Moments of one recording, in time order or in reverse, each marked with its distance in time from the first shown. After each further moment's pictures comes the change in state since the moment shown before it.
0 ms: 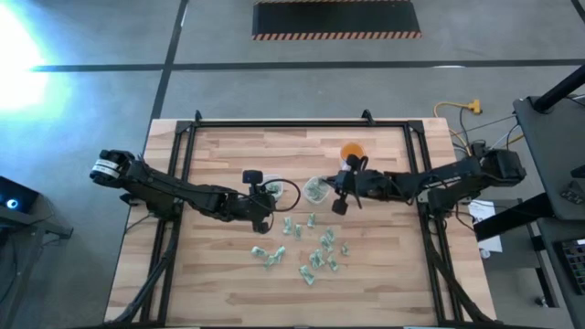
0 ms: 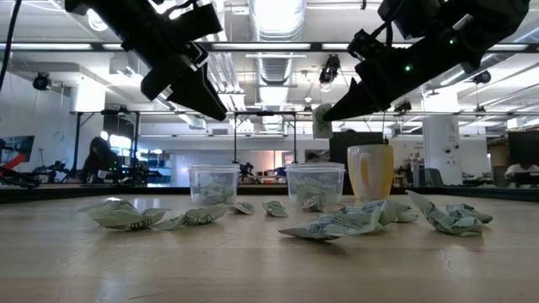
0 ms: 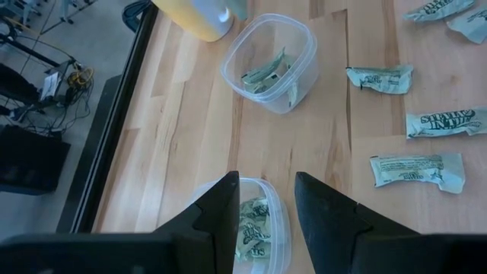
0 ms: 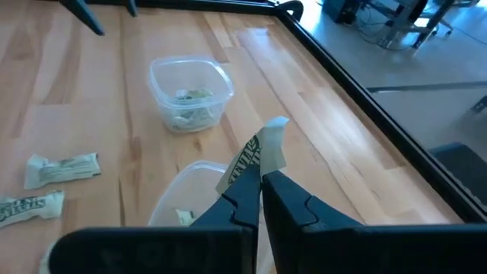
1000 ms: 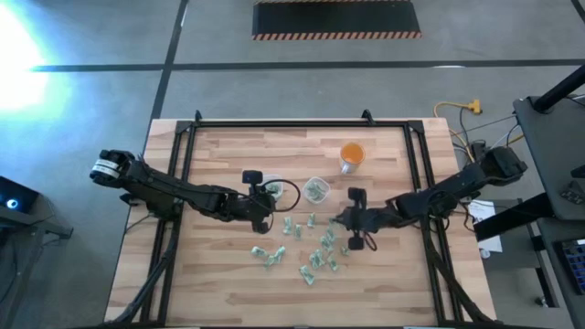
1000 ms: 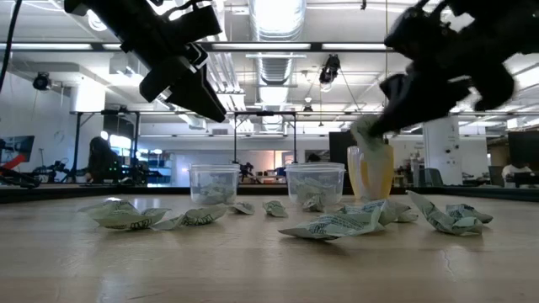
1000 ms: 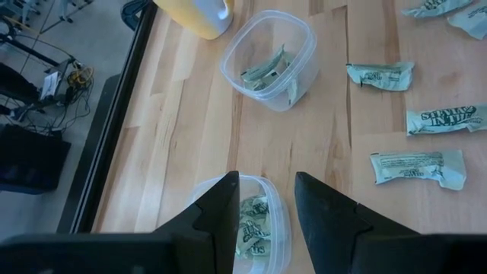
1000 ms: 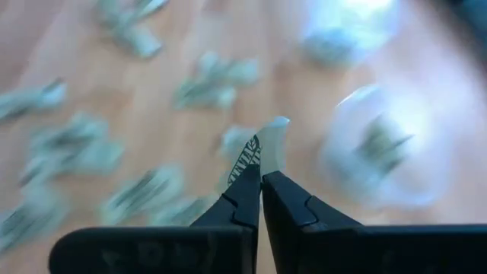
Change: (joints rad) left arm 0.000 0.000 -0.004 -0.003 0.000 0.000; right arm 0.345 -0.014 -0.001 -0.238 0.051 0.103
